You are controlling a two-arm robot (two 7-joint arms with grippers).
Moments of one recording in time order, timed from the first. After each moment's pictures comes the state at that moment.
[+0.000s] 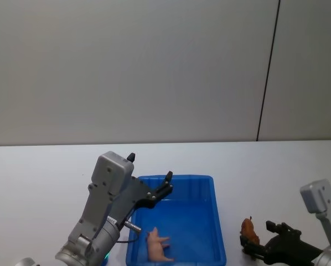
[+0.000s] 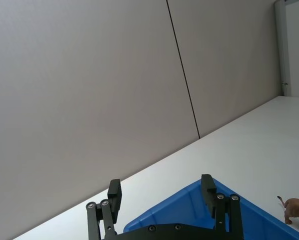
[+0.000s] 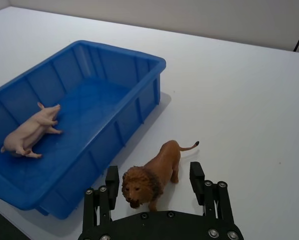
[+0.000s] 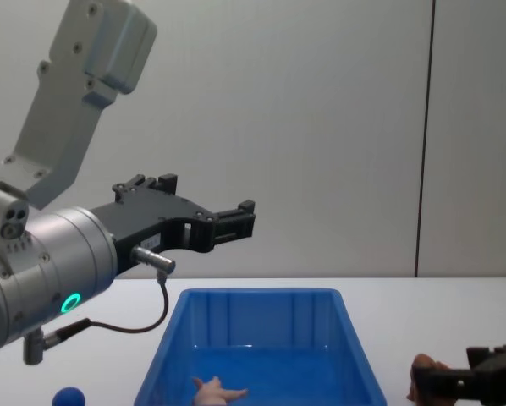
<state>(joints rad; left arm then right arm) -0.24 0.38 0.45 -1.63 -0.20 0.01 -0.01 0.10 0.36 -0.24 -1.59 0.31 0.38 0.36</state>
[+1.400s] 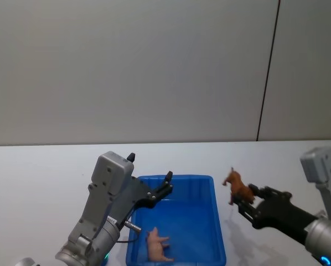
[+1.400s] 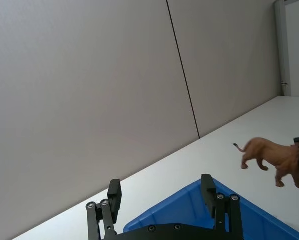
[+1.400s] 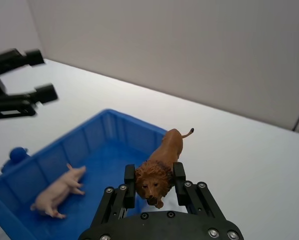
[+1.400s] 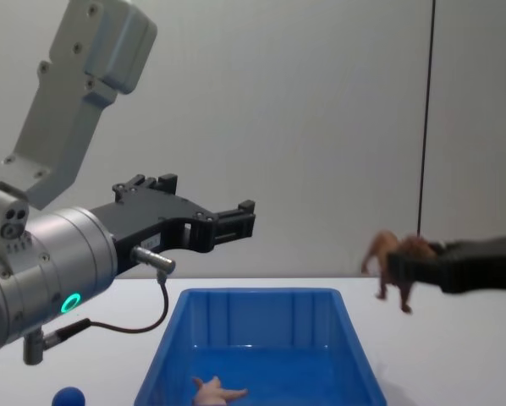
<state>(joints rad) -0.24 0.38 0.45 -1.63 -0.20 0.01 -0.01 0.16 0.34 -0.25 -1.66 0.30 0.30 0.38</state>
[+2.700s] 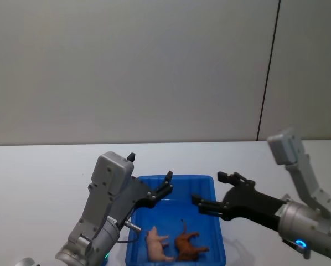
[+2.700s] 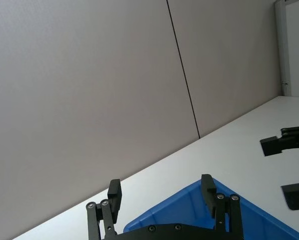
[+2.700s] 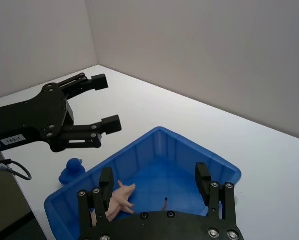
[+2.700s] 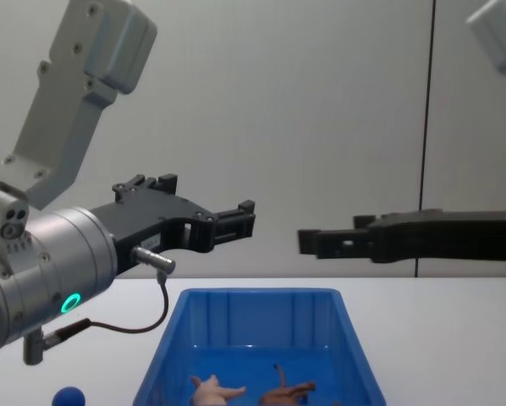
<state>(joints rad) -0.24 0.38 0.45 -1.63 -0.20 0.01 -0.01 0.28 0.28 -0.29 -1.60 0.30 0.36 0.56</state>
